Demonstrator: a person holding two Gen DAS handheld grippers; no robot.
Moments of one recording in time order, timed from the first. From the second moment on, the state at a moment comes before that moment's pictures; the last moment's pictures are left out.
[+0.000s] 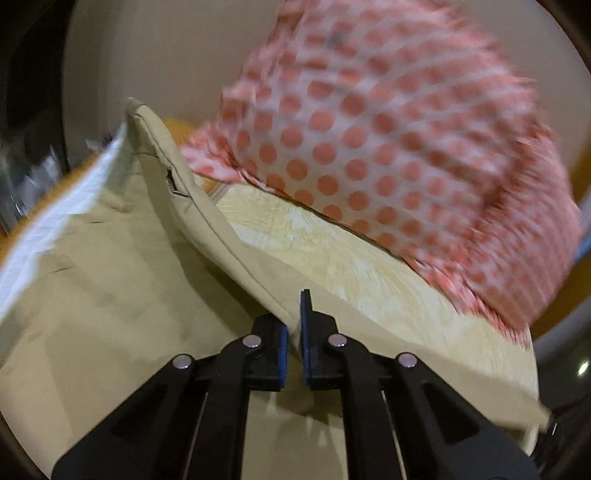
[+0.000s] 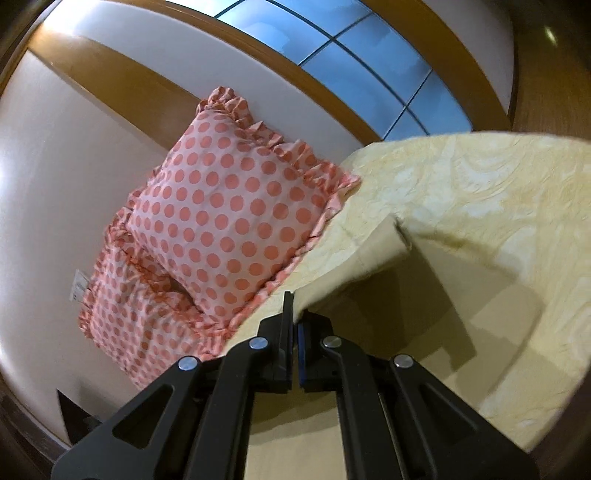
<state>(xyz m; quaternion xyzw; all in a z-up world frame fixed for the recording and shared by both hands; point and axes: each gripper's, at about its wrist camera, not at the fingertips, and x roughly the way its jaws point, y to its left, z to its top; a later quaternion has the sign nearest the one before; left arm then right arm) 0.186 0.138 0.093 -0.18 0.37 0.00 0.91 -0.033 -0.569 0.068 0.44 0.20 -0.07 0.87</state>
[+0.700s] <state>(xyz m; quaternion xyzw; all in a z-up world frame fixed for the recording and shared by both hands) -0.030 0.125 0.040 -0.09 0.35 0.06 0.93 -0.102 -0.581 0.040 0.39 0.23 -0.21 0.86</state>
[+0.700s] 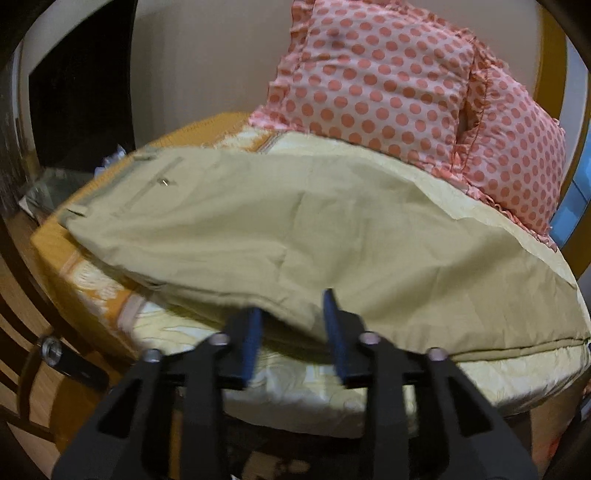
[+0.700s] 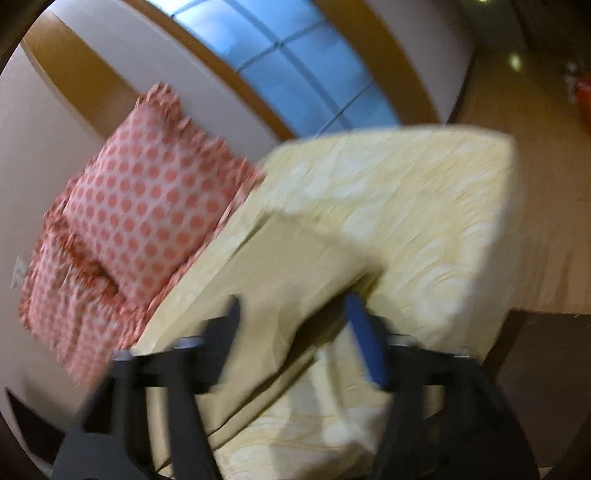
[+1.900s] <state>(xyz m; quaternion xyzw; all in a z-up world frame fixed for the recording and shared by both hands) -0.041 0.261 0.029 -0.24 0.30 0.18 0.91 0.011 -0.105 0.074 -0.02 0.38 0.37 0.85</state>
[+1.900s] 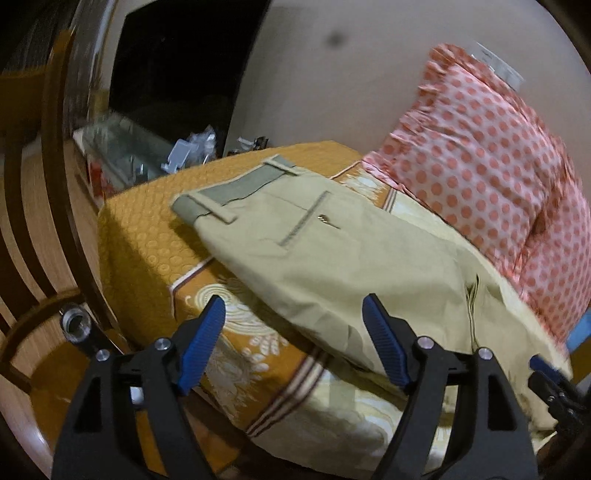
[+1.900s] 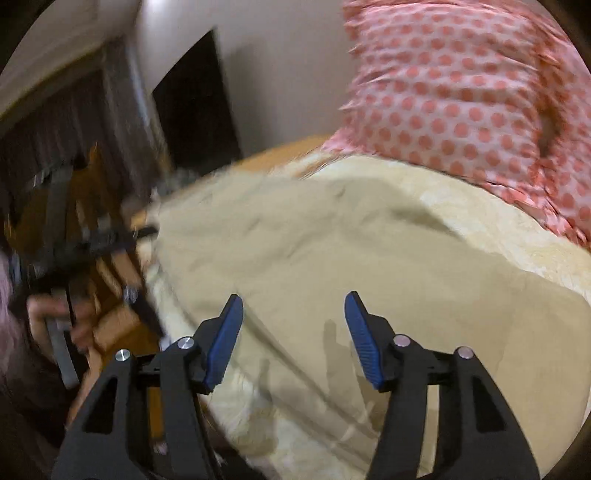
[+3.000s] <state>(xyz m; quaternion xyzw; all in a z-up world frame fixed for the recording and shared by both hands) 0.033 0.039 0.172 0.01 0.20 -0.09 0.97 0.022 -0.313 0.099 0.23 0.29 0.19 0.91</state>
